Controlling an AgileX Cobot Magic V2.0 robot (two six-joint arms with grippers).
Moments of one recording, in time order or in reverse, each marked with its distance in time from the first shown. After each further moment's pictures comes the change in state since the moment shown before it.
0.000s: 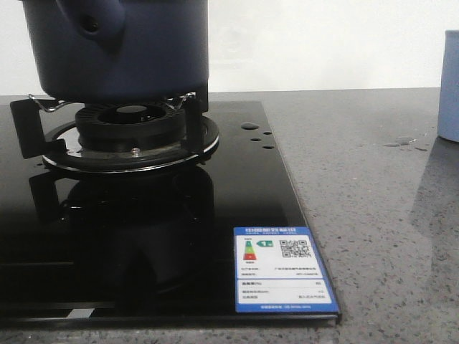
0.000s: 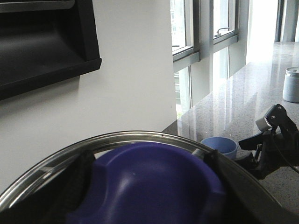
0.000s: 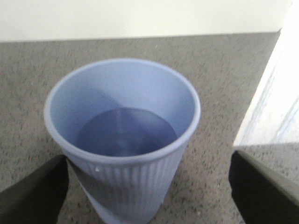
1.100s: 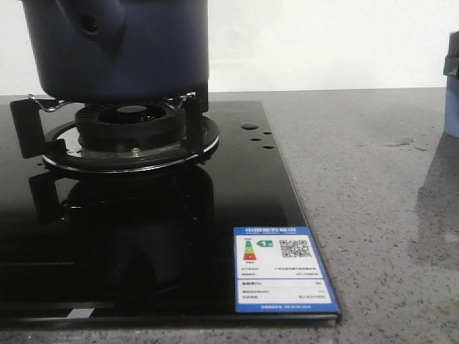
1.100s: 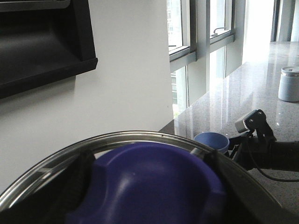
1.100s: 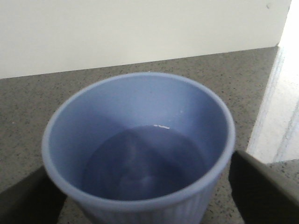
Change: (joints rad) left arm -0.010 0.000 0.000 0.000 0.010 0.000; right arm 0.003 0.230 -0.007 -0.440 -0.266 0.525
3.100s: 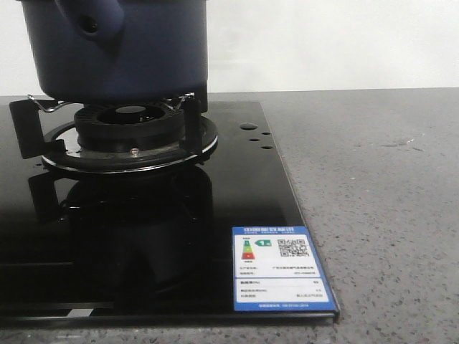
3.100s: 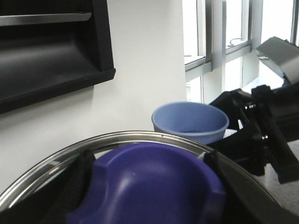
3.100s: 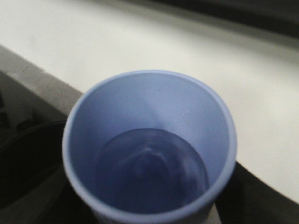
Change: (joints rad) left arm -0.006 -0.017 0.000 -0.023 -0.103 -0.002; right arm 0.461 -0.074 -0.700 -0.369 0.720 0.044
